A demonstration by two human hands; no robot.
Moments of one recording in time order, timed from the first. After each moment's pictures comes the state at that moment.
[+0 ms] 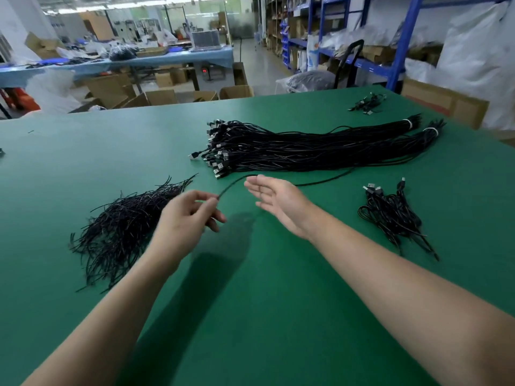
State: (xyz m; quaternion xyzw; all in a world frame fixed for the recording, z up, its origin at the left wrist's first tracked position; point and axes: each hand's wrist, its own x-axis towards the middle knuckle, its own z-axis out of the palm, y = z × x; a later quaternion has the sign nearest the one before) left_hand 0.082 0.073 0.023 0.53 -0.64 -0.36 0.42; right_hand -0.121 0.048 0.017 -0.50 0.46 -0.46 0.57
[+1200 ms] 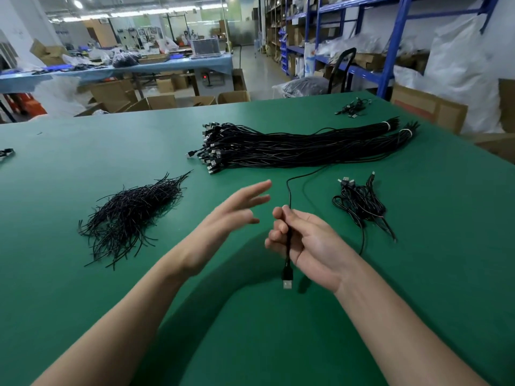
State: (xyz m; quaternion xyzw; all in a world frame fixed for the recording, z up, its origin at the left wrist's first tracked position) left_hand 0.032 0.146 0.039 0.27 -0.79 -0.46 0.32; right_hand -0.154 0.198 0.027 -0.31 0.29 -0.56 0.71
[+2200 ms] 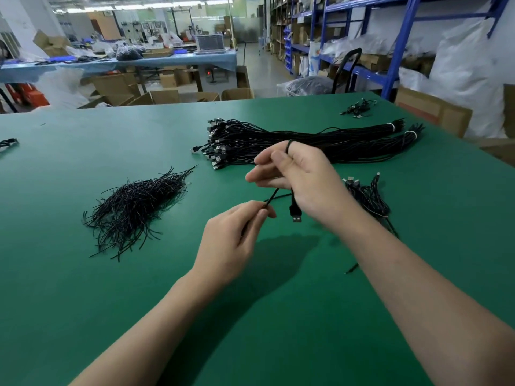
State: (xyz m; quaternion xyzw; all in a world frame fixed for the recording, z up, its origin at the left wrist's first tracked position) left_hand 0.014 0.175 0.025 0.37 -0.80 -0.12 0.45; right_hand -0.147 0.172 0.098 -0.63 0.39 -0.55 0.39
